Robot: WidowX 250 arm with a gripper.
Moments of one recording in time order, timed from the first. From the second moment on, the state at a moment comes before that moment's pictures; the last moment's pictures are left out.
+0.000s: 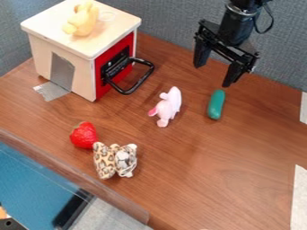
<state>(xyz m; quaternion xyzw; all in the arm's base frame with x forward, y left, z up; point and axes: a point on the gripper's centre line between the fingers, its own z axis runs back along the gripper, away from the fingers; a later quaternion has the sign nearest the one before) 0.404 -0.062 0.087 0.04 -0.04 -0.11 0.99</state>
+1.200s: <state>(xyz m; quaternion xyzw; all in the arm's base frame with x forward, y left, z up) 0.376 -0.004 0.028 0.04 -0.02 -0.08 1.00</state>
